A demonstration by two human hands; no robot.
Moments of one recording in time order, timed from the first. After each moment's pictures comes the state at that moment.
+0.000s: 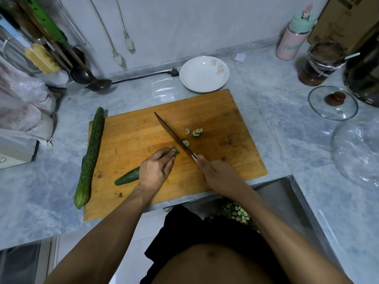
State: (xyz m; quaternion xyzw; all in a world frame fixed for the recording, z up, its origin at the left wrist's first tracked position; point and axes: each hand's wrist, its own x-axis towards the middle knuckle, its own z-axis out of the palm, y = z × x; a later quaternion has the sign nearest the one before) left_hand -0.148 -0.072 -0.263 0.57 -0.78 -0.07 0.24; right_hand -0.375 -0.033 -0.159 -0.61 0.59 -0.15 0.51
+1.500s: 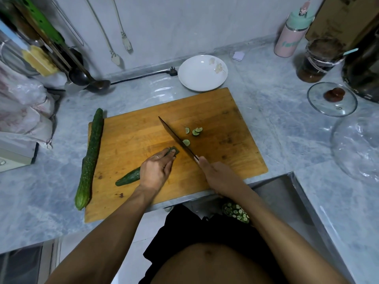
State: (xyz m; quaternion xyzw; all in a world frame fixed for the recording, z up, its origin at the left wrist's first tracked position) left_hand -0.146 -0.071 -0.265 0.57 -0.78 -0.10 0.24; right_hand -0.374 -0.032 -0.171 -0.58 0.61 -0.14 0.52
